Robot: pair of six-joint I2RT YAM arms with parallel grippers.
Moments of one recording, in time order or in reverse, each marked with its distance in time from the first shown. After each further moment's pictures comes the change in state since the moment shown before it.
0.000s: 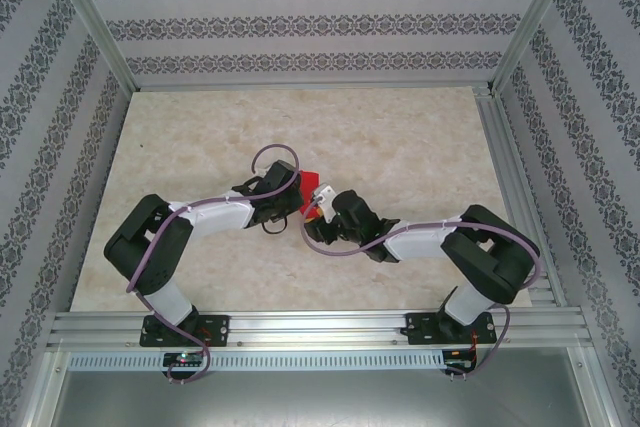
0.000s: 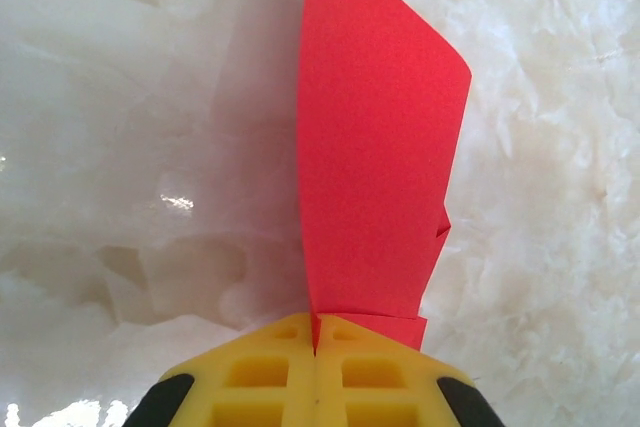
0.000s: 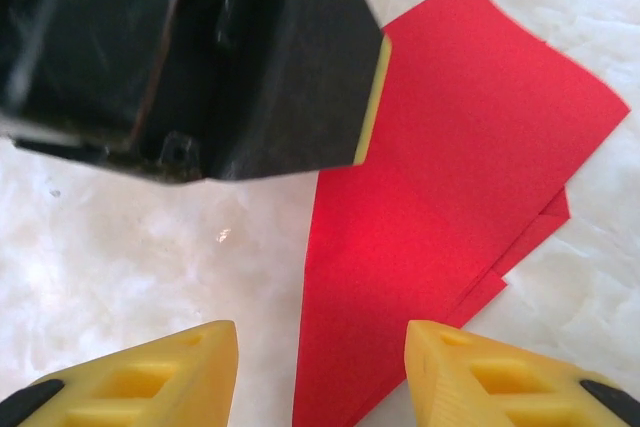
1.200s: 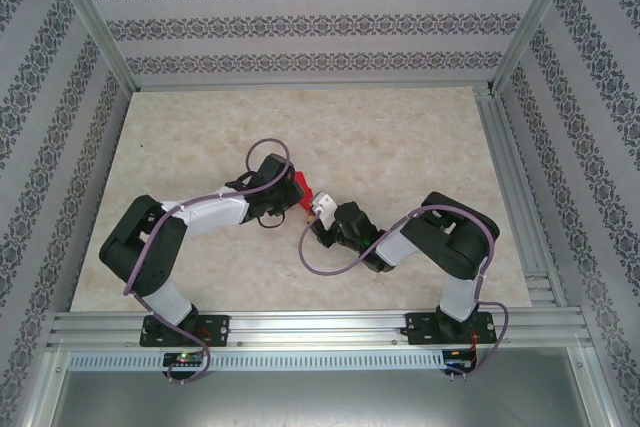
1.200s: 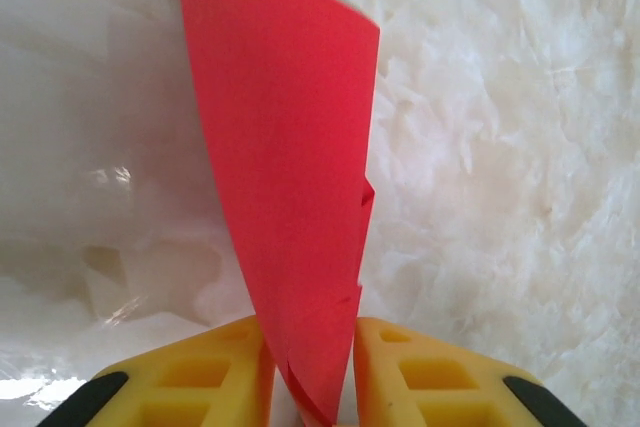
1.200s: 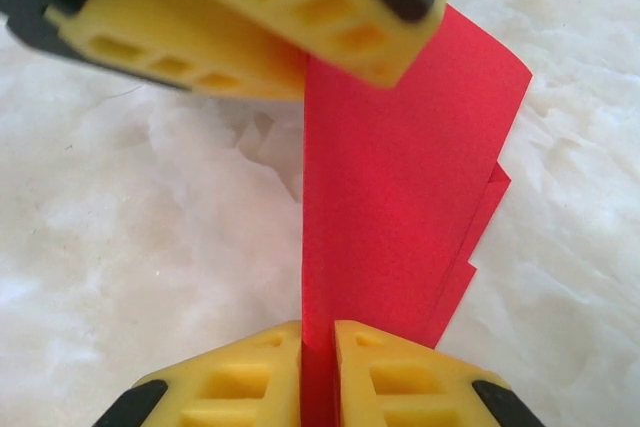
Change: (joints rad) left arm 0.058 -0.022 0.012 -0.007 0.089 -0.055; right arm 0.000 0.227 -0.092 0.443 0.056 -0.140
